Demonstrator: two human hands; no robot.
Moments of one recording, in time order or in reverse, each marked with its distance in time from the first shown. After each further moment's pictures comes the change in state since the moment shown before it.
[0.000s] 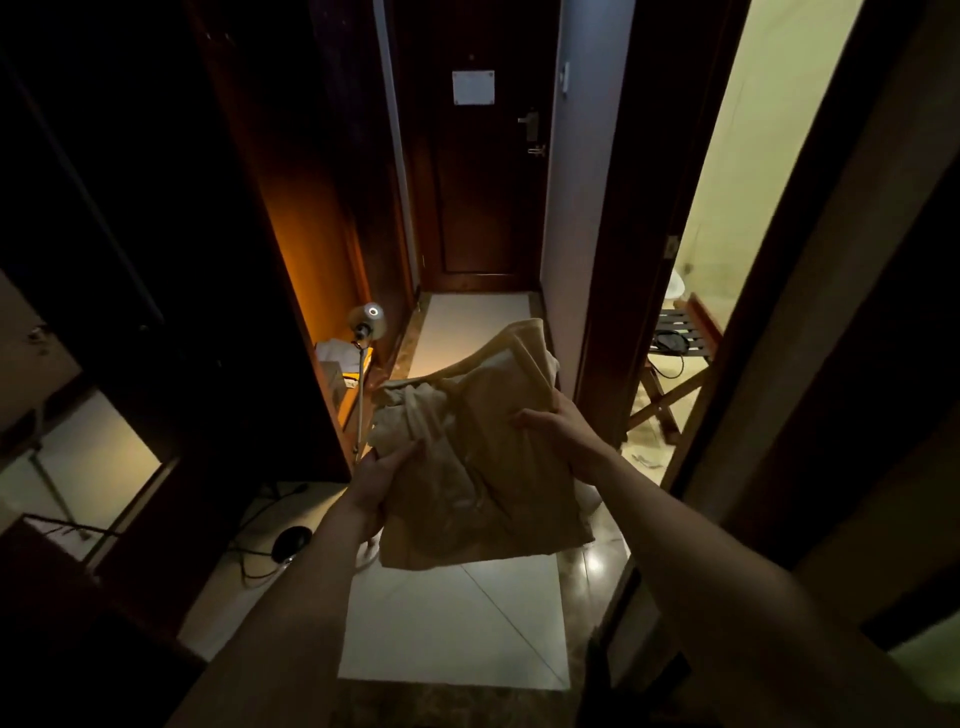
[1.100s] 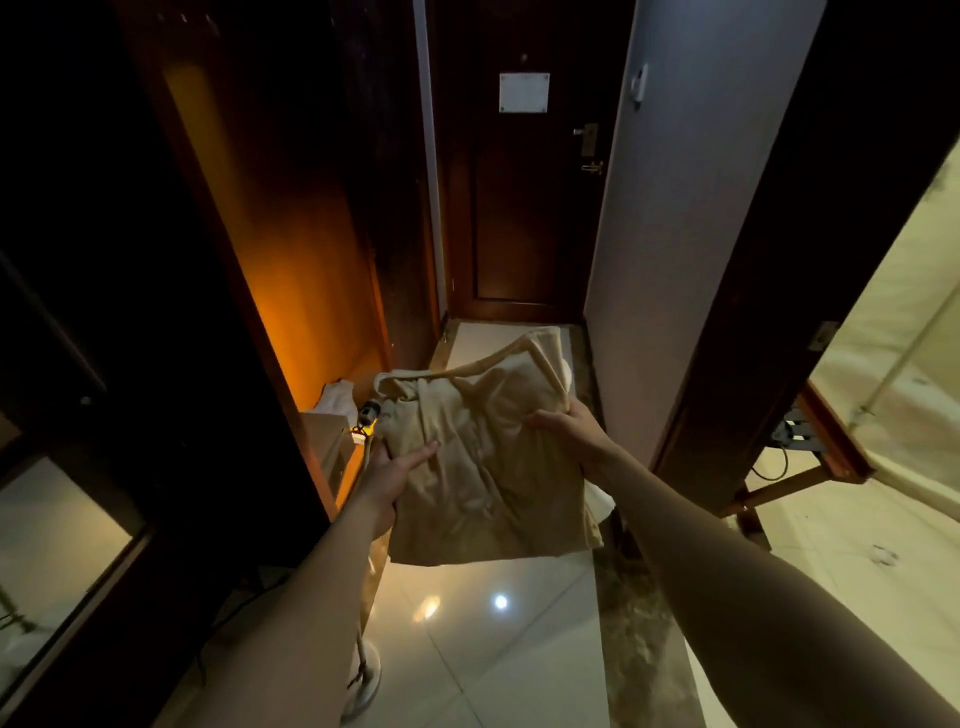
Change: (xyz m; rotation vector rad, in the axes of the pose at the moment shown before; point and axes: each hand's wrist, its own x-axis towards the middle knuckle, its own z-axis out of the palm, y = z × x) left_hand 0.423 0.140 -0.014 -0.022 0.072 0.044; right_hand 0.448 -0.061 -0.015 -0.009 -0.032 0.023
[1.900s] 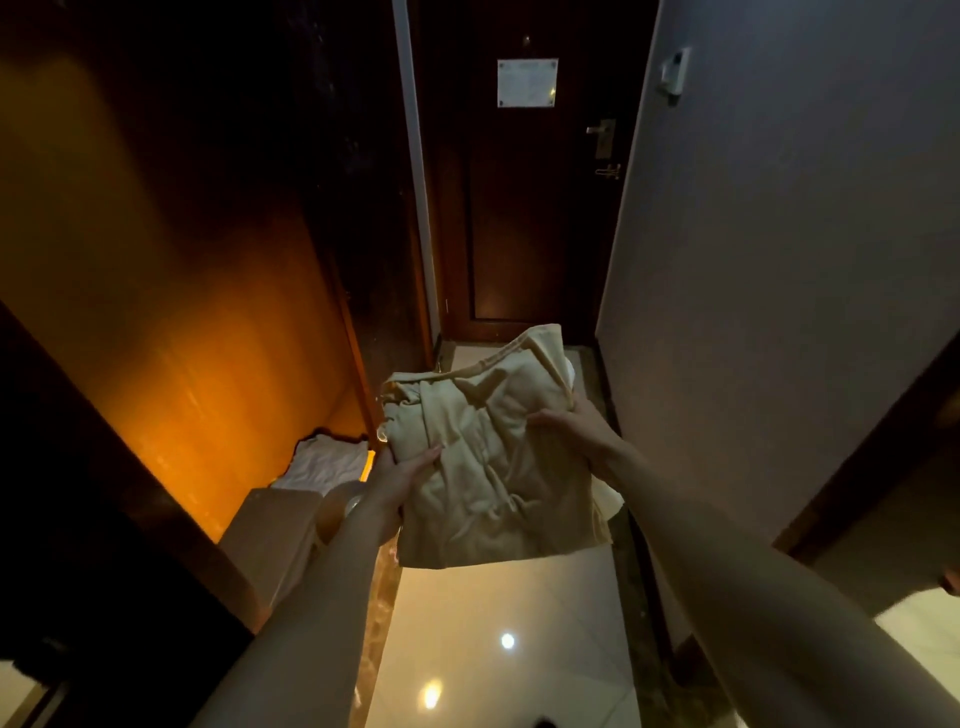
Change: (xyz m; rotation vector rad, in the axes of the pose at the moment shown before) left_hand 0.383 0.109 0.025 0.049 -0.015 -0.024; right_hand 0.365 -0.089 -0.030 -0.027 0.034 0.001
